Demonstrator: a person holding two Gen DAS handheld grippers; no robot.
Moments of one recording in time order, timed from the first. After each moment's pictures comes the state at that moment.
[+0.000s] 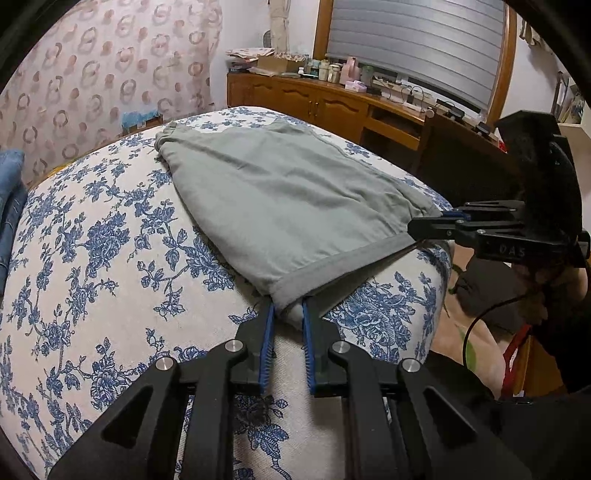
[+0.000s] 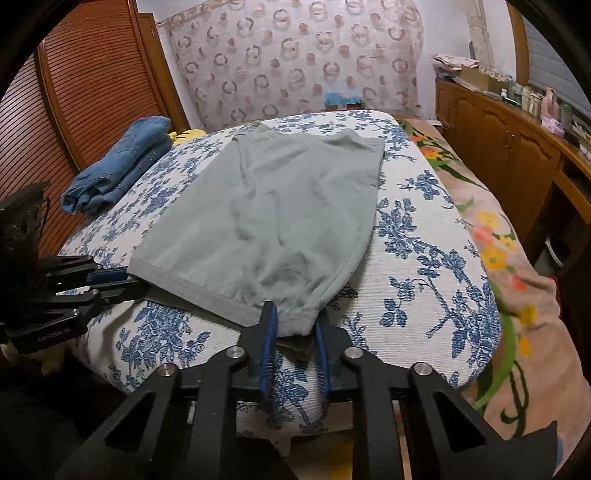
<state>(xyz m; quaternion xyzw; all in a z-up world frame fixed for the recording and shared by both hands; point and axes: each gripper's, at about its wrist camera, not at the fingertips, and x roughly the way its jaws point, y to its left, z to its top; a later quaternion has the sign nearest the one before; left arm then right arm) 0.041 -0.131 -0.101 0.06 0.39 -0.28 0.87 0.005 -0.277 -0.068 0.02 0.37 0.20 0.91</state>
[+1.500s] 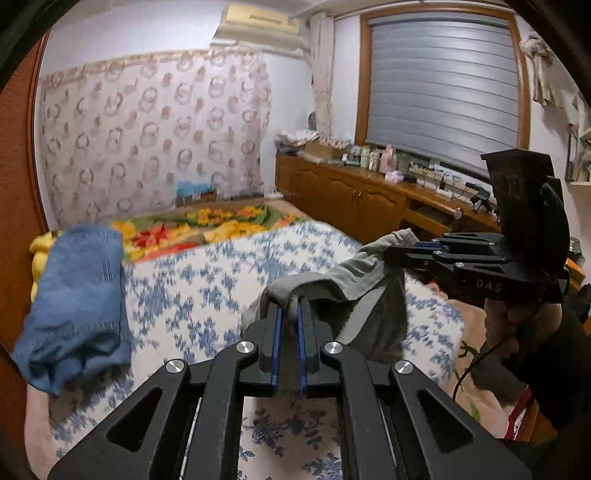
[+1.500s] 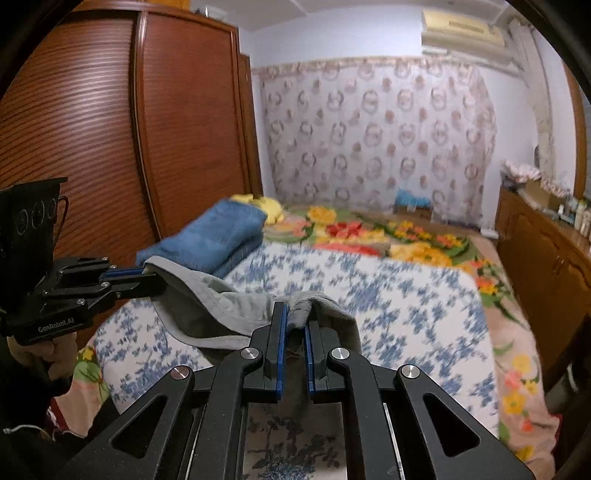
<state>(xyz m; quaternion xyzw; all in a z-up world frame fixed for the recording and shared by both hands) 0.042 -0.033 0.011 0.02 0.26 -0.21 0.94 0.028 -0.212 0.014 -0.04 0.22 0.30 0.93</state>
